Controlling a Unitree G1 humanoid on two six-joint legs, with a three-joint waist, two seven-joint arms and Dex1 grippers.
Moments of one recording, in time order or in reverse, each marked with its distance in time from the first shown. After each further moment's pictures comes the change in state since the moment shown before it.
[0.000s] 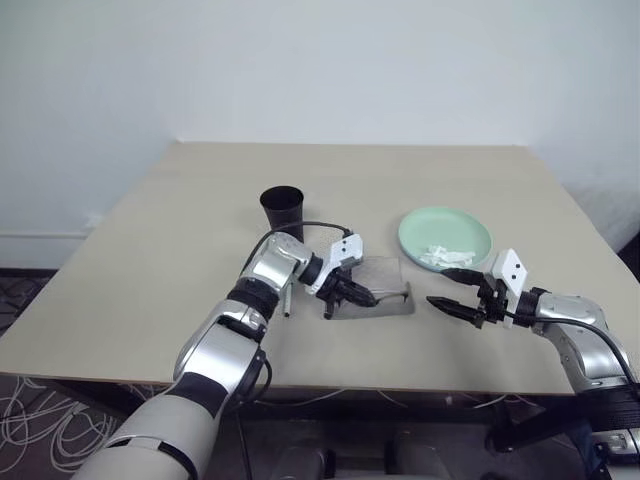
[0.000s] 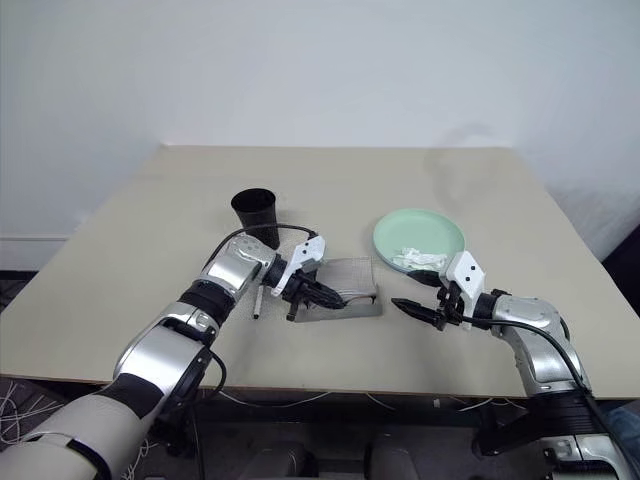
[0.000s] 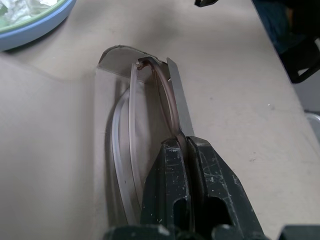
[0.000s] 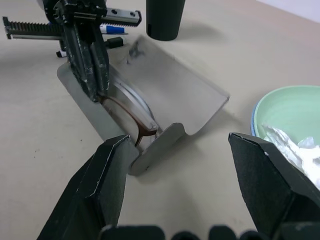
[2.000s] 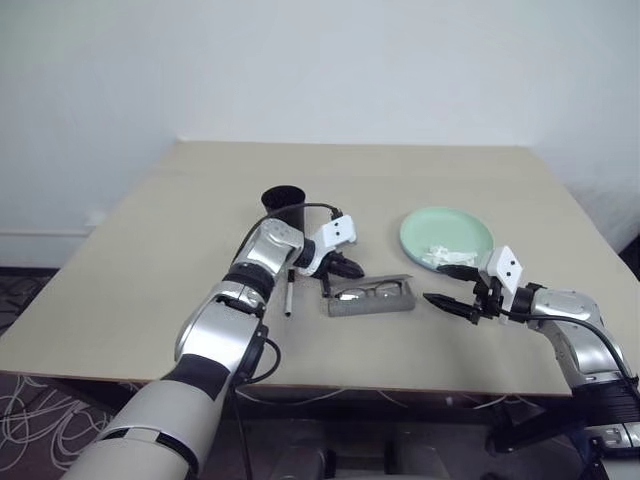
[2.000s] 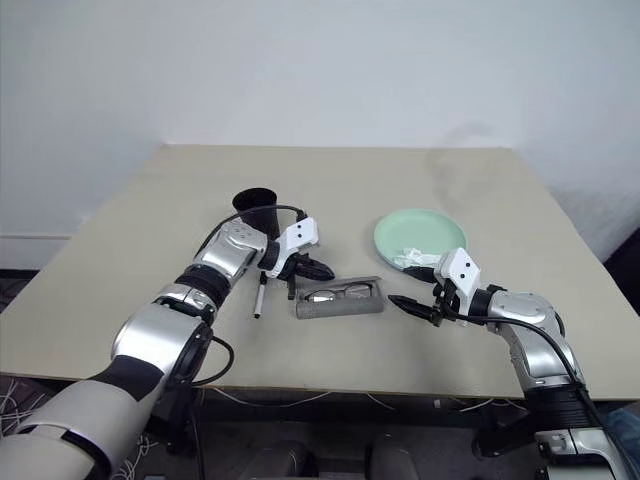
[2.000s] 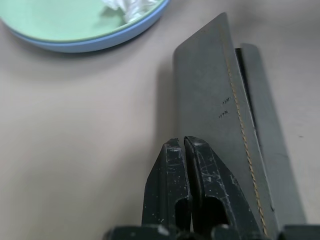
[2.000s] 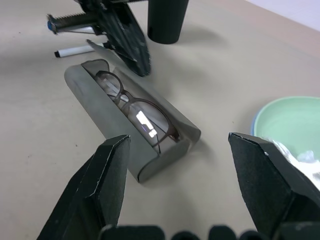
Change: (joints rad) left arm -0.099 0.006 0.111 0.213 0.123 -0.208 0.168; right arm -0.023 0.008 0.005 0.030 -0.028 -0.028 0.006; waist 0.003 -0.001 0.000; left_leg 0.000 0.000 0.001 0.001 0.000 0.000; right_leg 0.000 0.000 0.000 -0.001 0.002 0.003
